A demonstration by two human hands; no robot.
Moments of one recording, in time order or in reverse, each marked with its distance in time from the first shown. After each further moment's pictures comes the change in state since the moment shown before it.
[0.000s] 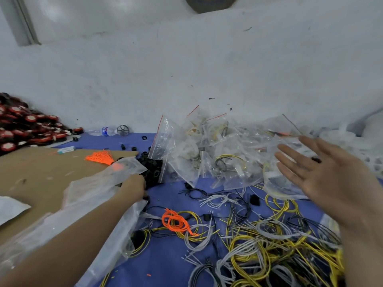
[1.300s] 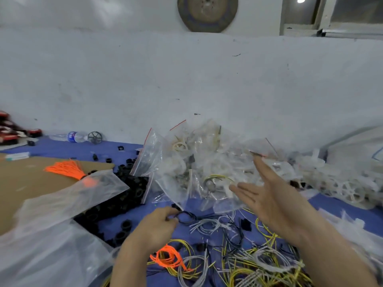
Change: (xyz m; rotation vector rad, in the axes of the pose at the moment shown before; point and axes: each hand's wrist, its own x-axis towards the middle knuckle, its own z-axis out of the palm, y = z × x) left_hand -0.070 0.072 -0.017 -0.947 -0.163 0.218; right_hand 0.025 0.050 0.069 -0.376 0.000 0.200
